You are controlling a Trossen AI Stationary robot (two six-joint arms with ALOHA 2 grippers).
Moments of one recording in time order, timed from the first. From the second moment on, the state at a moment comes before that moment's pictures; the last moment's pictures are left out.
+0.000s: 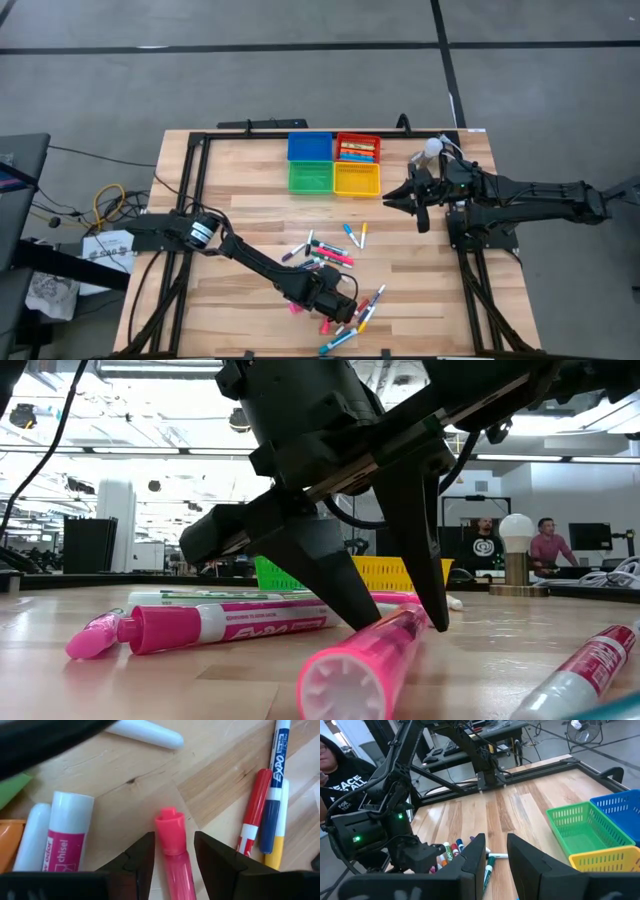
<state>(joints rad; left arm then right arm) -0.51 2.32 1.70 -0.55 -0.21 -1.44 -0.13 0.68 0.53 -0.08 -0.21 0.17</state>
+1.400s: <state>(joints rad) -0.45 2.31 1.67 -0.58 0.10 -1.55 -0.13 0.67 0.53 -0.07 -0.21 0.18</state>
